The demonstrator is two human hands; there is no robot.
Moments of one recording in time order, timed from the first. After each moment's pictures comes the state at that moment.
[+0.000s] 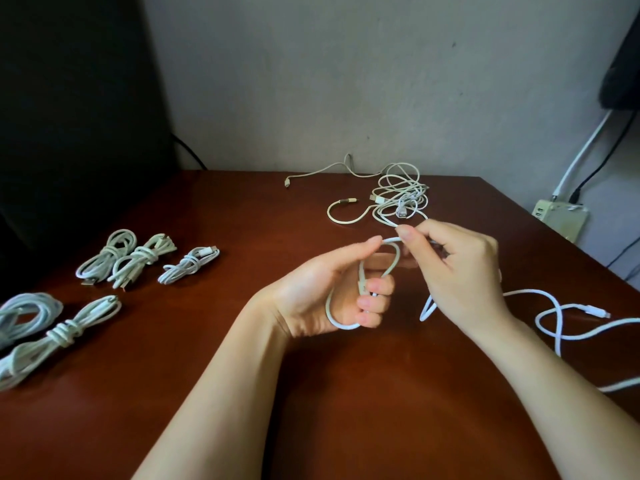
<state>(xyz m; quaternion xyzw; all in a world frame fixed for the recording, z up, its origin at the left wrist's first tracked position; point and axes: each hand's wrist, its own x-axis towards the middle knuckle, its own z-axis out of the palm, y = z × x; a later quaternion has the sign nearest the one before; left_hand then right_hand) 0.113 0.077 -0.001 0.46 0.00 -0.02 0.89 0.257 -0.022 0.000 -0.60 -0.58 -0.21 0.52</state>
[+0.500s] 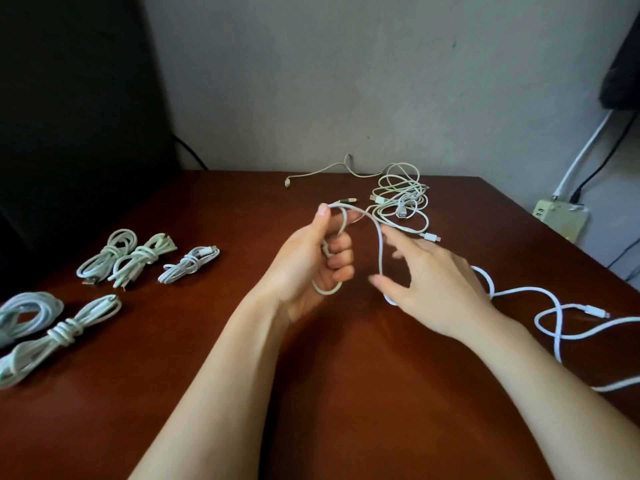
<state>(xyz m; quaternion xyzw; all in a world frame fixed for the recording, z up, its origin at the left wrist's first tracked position) 0.119 0.079 0.009 0.45 0.15 0.30 0.83 0.245 -0.026 0.008 -0.78 -0.59 -0.09 0.18</state>
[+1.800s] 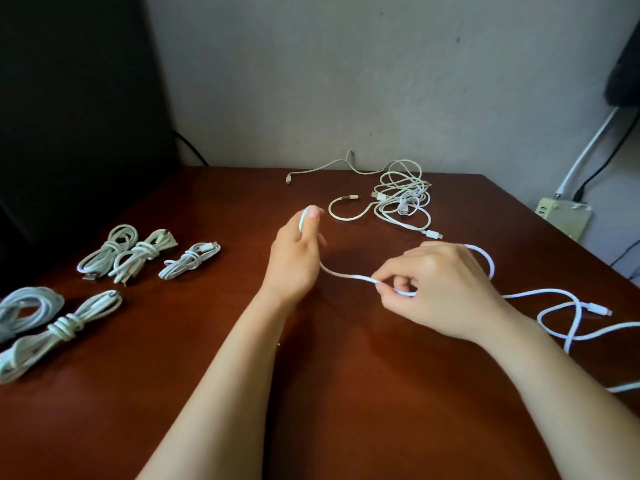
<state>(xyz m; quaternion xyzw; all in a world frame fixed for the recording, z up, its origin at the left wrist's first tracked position) 0.115 0.094 -0.005 0.70 0.35 0.43 0.46 0.244 -0.031 0.008 -0.64 -0.71 -0.15 0.26</state>
